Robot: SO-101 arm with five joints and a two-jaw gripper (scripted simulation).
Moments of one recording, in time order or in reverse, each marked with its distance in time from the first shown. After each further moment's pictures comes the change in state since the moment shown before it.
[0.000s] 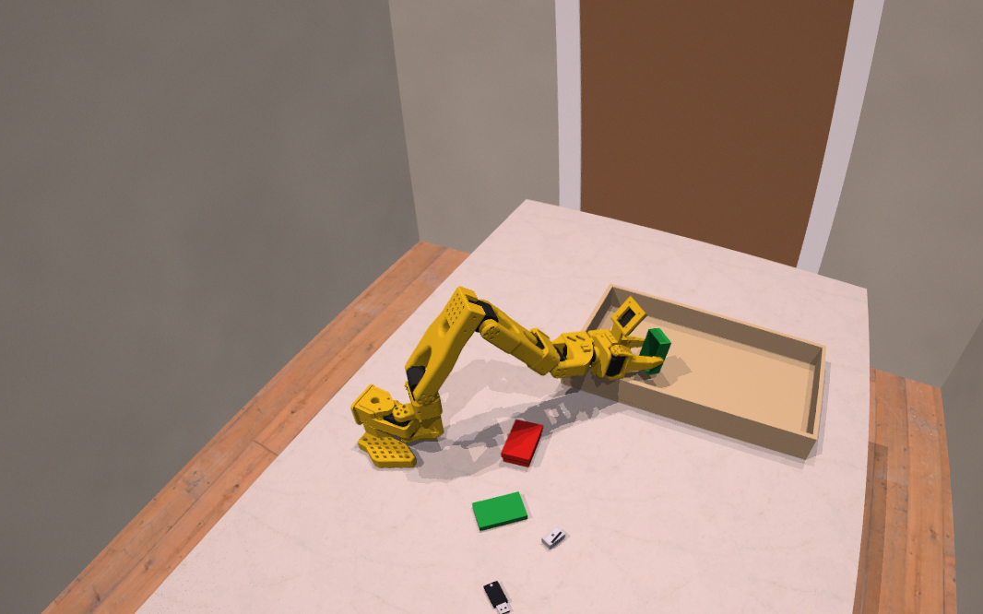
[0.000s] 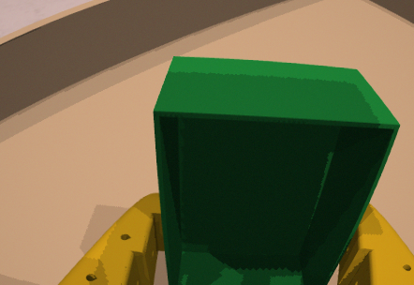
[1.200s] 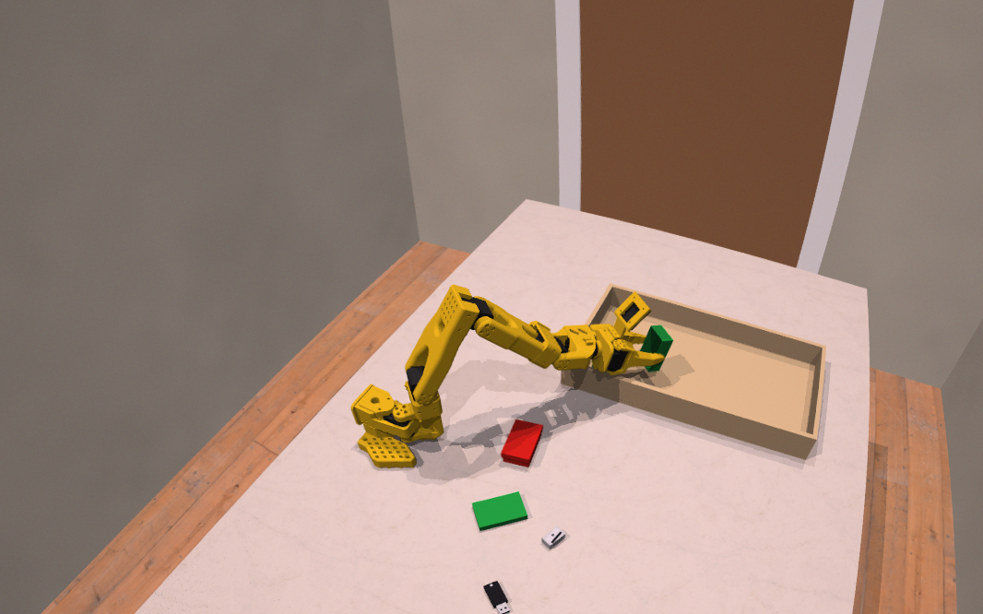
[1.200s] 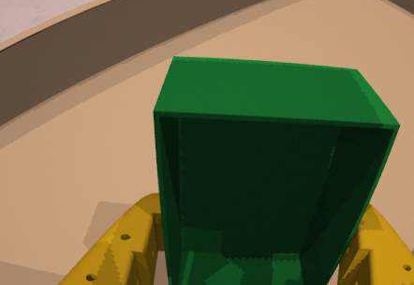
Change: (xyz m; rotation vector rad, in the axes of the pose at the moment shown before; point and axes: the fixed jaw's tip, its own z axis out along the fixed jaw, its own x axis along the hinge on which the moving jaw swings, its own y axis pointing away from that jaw) arm -0.006 0.000 0.000 0.000 0.052 0.013
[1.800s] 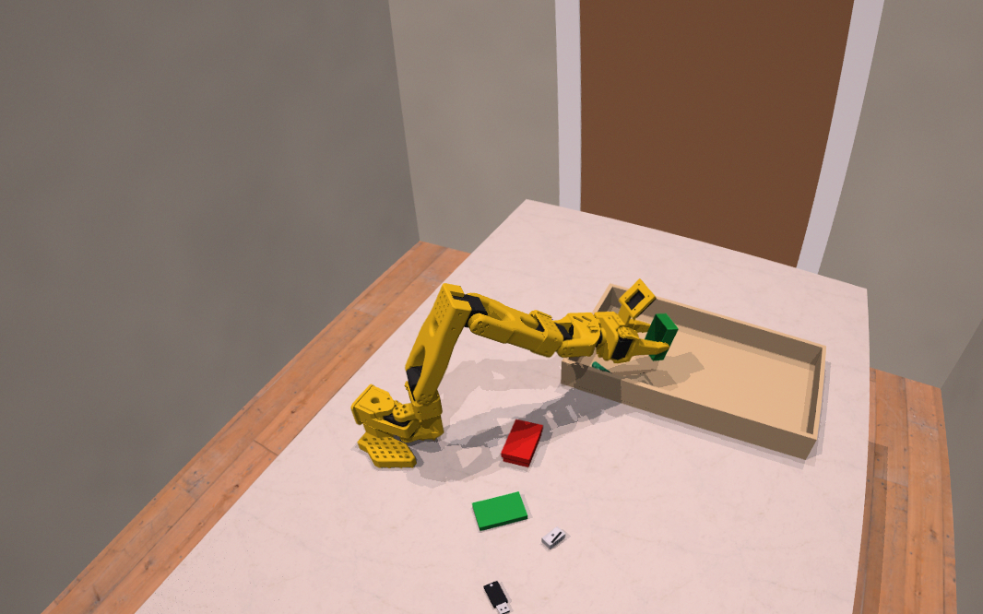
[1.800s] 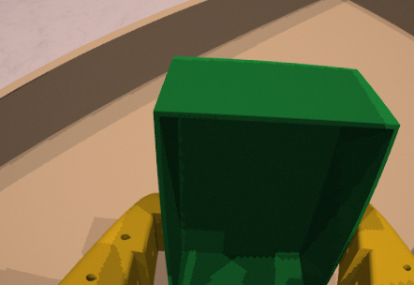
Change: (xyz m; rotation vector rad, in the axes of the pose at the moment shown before) arm -0.021 0.000 -0.001 0.000 0.002 0.011
